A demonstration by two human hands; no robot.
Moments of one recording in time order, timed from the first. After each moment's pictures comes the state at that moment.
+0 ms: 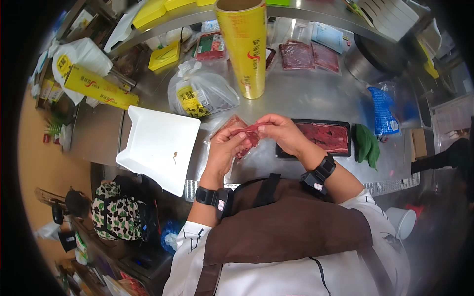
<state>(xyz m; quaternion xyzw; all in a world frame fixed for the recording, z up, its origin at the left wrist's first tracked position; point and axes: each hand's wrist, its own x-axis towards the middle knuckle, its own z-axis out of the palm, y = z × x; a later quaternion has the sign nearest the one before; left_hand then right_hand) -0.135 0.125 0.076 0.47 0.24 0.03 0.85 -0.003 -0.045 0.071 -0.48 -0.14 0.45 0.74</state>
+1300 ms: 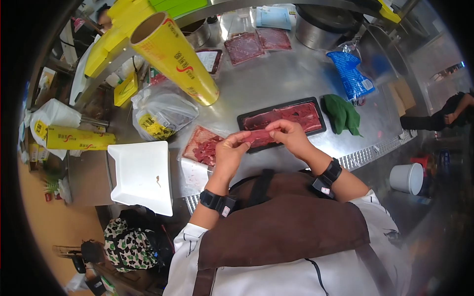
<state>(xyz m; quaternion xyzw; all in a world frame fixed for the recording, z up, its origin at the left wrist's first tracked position) -0.098 0.030 0.056 0.65 0.19 -0.03 0.73 -0.020 -0.171 0.052 -0.69 -0.09 0.27 0.67</state>
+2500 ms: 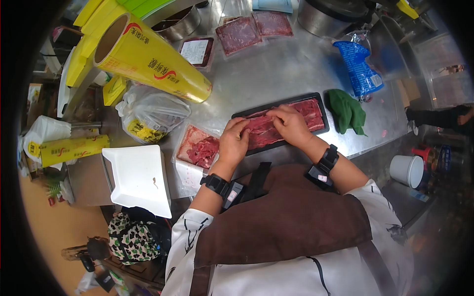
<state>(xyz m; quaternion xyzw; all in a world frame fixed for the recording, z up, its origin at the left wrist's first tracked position) -0.051 0.027 0.012 0.90 0.03 0.09 0.43 0.029 -0.173 0.015 -0.85 -0.25 0.03 0.46</state>
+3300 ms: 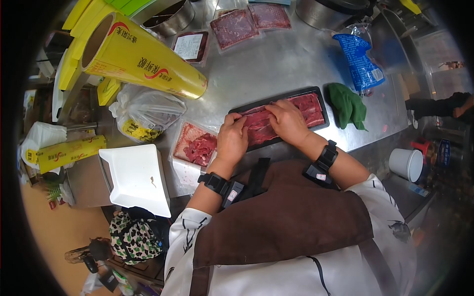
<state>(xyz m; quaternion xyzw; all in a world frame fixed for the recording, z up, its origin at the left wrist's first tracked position) -0.048 0.026 0.018 0.93 0.00 0.07 0.35 0.026 -0.168 0.013 -0.89 -0.28 -0.01 0.35</state>
